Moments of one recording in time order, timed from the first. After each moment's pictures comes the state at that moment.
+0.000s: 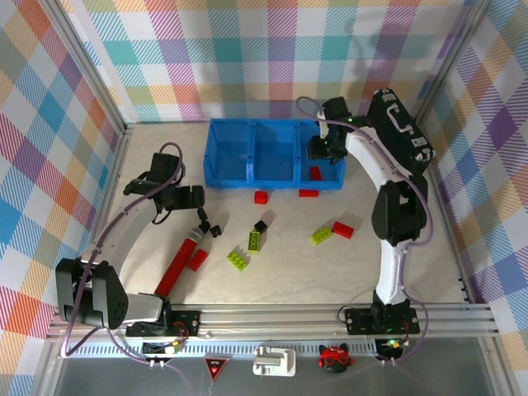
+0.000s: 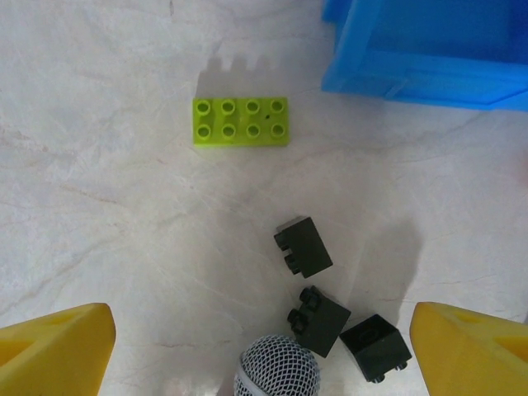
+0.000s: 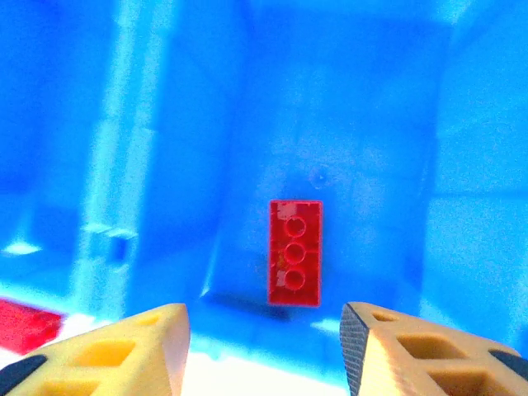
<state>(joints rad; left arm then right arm) -0.15 1.35 1.06 -0.77 -0.06 -0.22 0.29 1.99 1.87 -0.93 -0.08 0.15</state>
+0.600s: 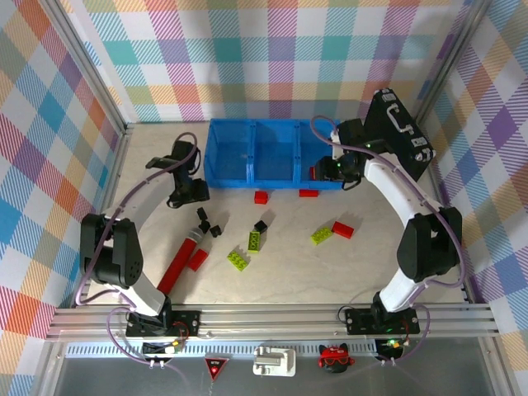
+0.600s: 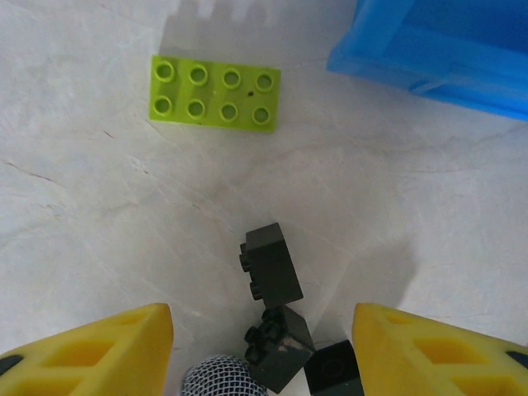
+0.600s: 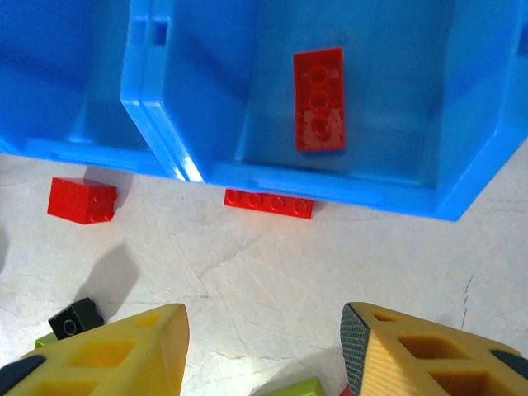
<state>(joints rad) -0.22 1.64 1.26 -0.89 -0.07 -0.41 0.29 1.65 1.43 -0.85 -0.16 0.24</state>
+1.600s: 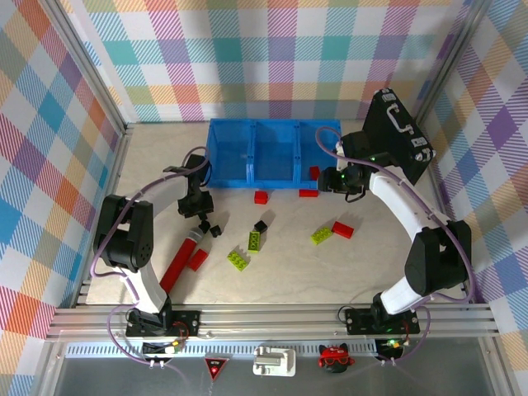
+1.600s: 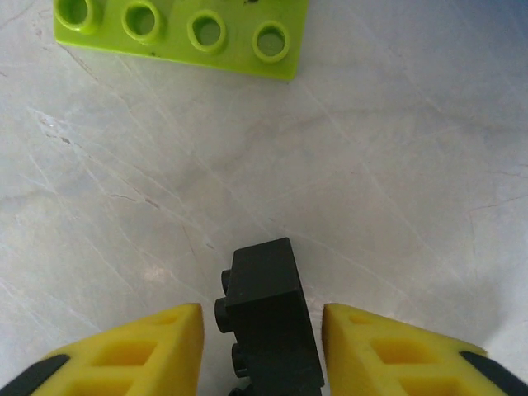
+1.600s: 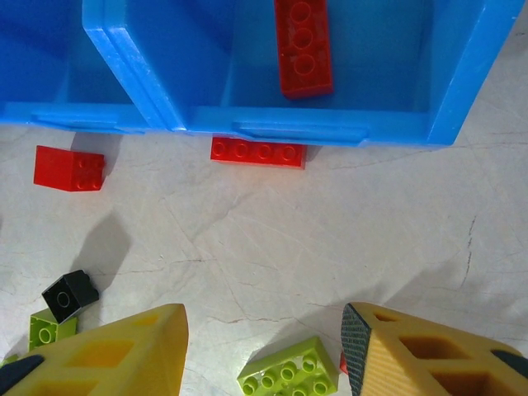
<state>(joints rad) -0.25 1.78 1.17 -0.78 -0.08 -0.48 0.29 1.55 1.29 -0.82 -0.16 0.29</state>
